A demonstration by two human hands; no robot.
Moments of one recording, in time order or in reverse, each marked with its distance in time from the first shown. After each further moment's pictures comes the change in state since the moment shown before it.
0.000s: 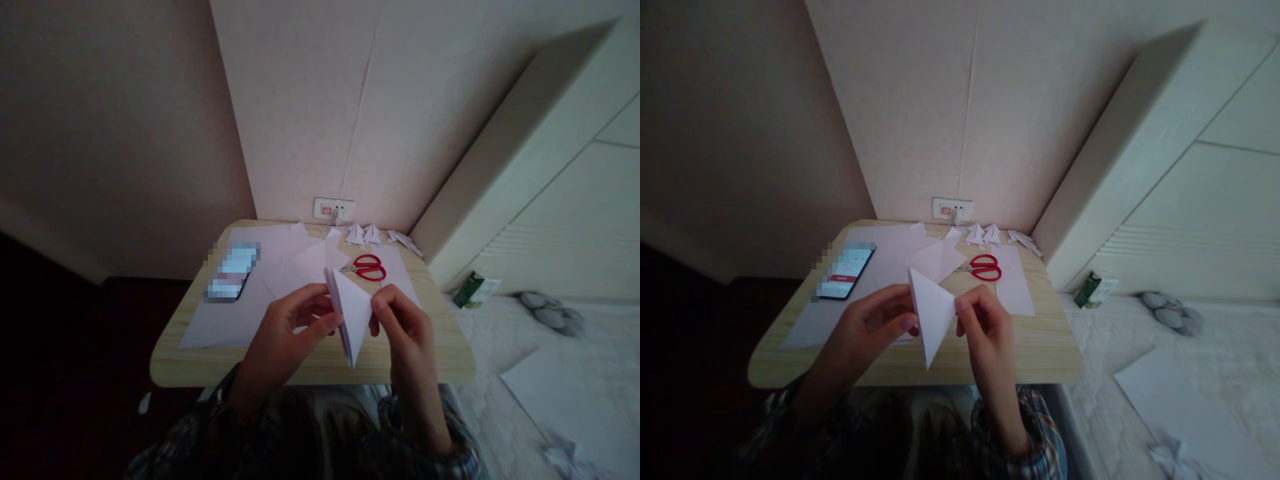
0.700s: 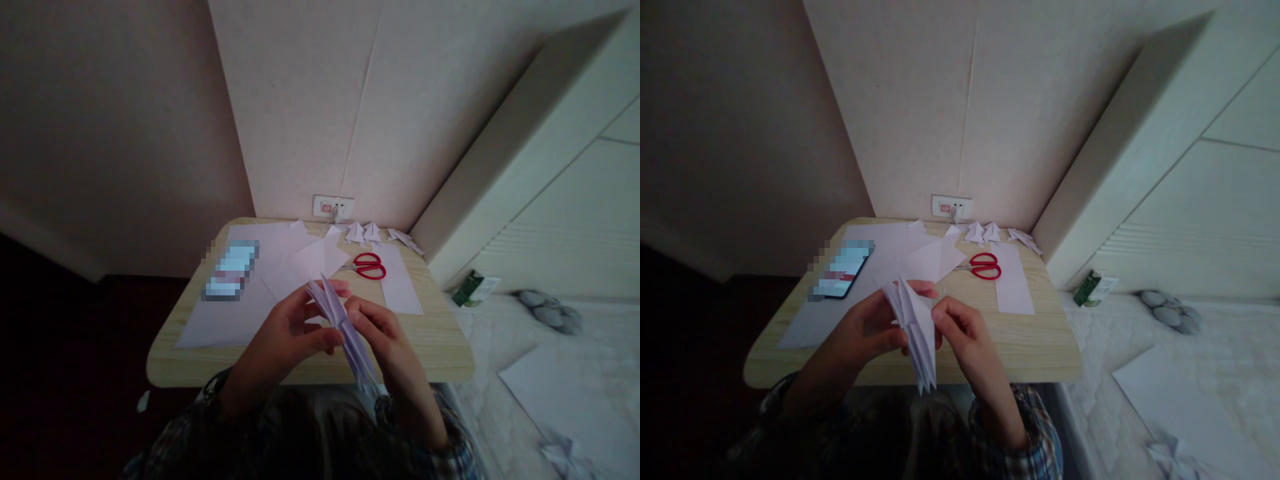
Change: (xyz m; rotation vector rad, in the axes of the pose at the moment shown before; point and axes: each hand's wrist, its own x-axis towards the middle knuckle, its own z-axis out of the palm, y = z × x) left_hand 0.001 -0.012 -0.006 -0.355 -0.186 -0.089; right_hand -0.001 0.005 0.007 0.127 -0.370 0.232
